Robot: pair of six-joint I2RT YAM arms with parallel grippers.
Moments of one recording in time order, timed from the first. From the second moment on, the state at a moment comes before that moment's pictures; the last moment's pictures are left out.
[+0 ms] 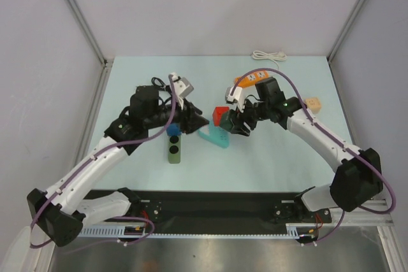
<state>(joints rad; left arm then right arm) -0.63 1.05 1.03 -0.27 0.50 -0.07 0.50 1.39 1.16 -0.56 -0.60 -0.54</state>
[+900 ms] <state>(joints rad) -0.33 1.12 0.83 -0.20 0.59 -0.42 0.58 1.68 1.18 -0.62 -0.45 -0.87</state>
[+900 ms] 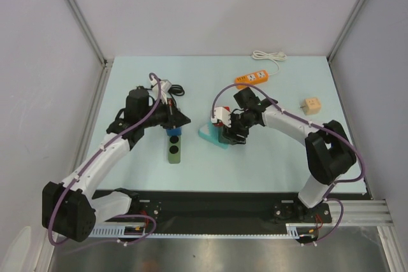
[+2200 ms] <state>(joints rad) -0.32 1.16 0.82 -0.18 0.63 -0.42 0.61 1.80 1.34 -0.78 -0.44 -0.94</state>
